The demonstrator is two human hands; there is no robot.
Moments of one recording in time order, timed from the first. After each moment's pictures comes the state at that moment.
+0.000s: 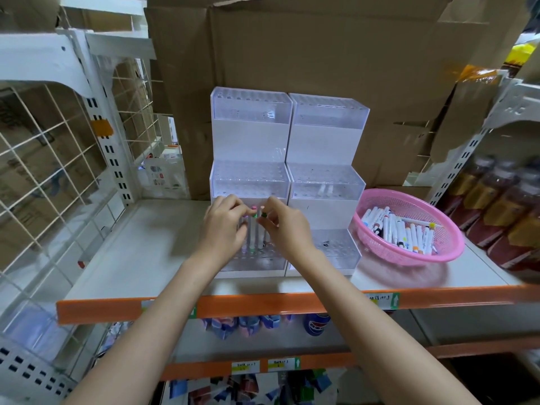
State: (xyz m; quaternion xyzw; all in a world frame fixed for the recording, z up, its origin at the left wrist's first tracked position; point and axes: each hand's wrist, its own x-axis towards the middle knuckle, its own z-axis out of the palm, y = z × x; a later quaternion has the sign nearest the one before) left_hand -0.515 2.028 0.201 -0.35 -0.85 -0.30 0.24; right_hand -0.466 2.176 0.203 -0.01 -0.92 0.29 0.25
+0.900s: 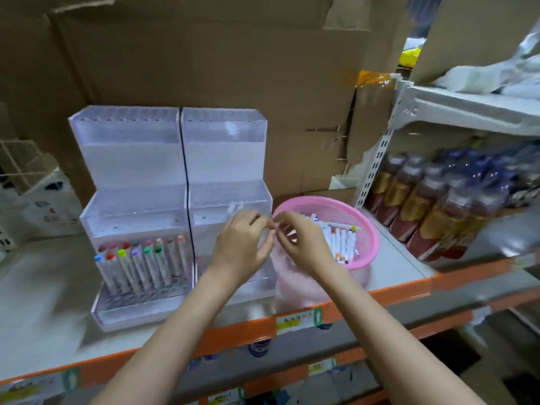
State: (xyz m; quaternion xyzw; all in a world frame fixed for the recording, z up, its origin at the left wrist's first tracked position) left_hand -0.467 2.209 0.221 -0.45 -0.81 -0.31 0.21; right_hand -0.406 2.358 0.208 -0.03 -0.91 0.30 0.28
